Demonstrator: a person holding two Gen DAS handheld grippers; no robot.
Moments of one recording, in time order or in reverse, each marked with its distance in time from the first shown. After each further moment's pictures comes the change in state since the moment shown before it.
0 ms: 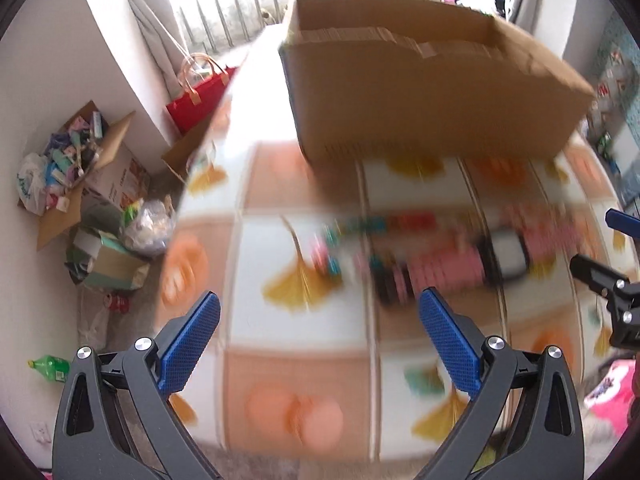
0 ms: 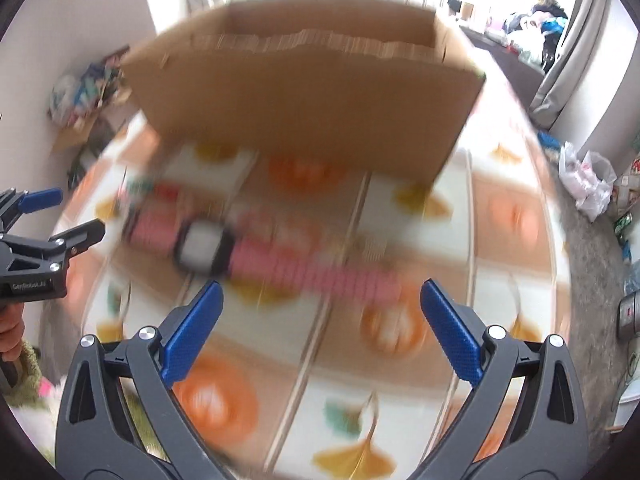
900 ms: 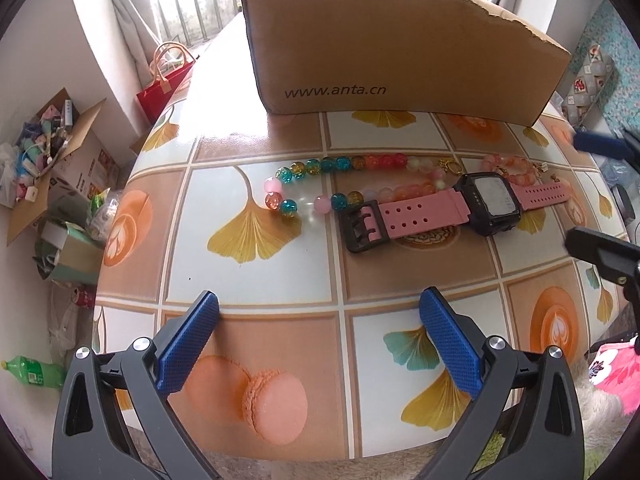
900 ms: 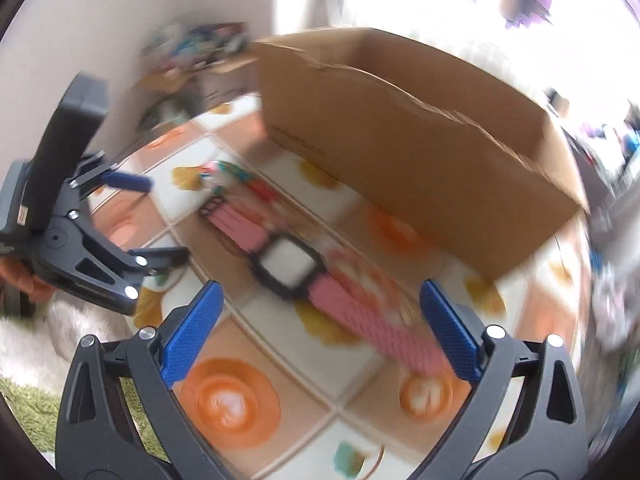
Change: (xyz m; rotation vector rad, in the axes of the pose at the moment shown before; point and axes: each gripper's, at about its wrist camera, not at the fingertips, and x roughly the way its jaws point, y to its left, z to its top) left arm 0.026 0.001 -0.029 0.018 -0.006 -0.113; right arm 0.004 0.038 0.034 -0.451 -0.125 0.197
